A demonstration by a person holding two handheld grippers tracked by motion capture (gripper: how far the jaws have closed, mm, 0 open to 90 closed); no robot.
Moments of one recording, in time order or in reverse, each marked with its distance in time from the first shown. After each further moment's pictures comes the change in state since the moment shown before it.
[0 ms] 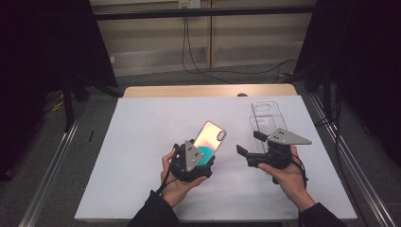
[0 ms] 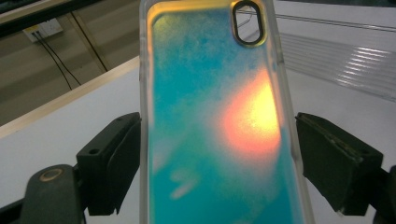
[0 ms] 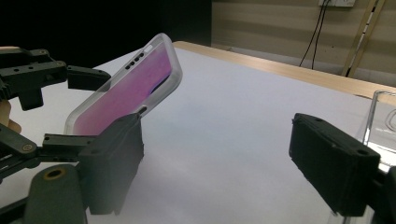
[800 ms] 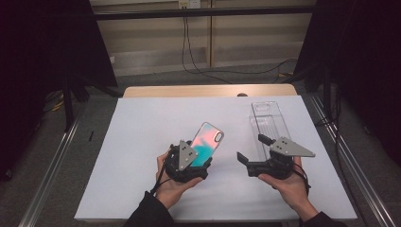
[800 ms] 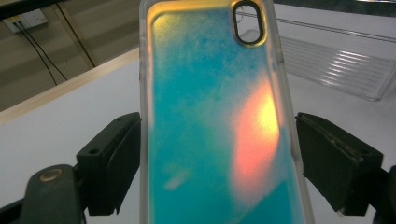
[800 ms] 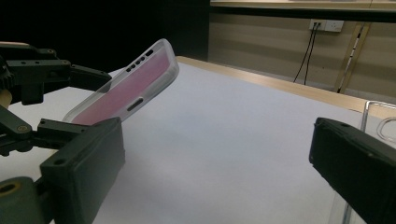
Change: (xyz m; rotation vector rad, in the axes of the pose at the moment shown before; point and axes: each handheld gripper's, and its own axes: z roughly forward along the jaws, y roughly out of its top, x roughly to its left) left arm 0.008 0.001 -0.013 0.007 -0.054 -0.036; right arm 0.012 -0.013 -0.011 -0.085 -0.020 -0.032
